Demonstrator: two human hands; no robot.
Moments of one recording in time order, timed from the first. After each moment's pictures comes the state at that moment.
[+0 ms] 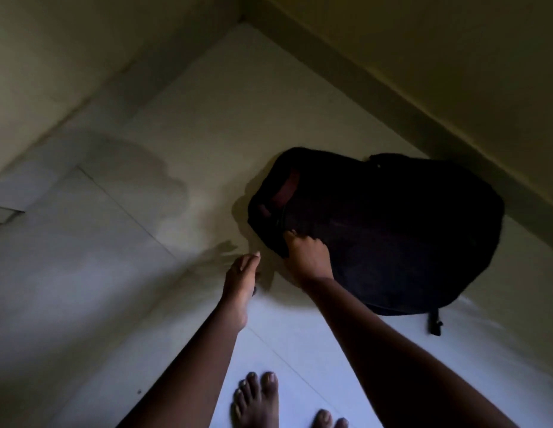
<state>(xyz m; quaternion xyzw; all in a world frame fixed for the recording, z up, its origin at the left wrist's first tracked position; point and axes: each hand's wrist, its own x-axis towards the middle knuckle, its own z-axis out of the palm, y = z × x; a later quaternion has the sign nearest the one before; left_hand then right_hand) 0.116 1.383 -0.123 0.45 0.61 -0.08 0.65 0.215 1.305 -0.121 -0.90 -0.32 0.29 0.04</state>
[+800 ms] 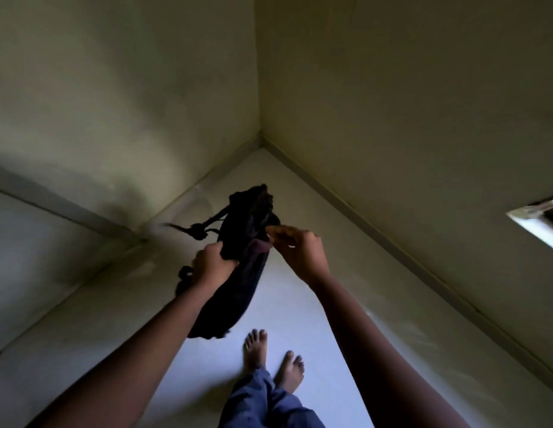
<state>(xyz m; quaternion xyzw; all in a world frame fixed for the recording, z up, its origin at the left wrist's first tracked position) 0.063 1.396 0.372 0.79 0.49 -0.07 0.36 0.171 1.255 0.419 -0.82 -0.27 0.28 0.42</state>
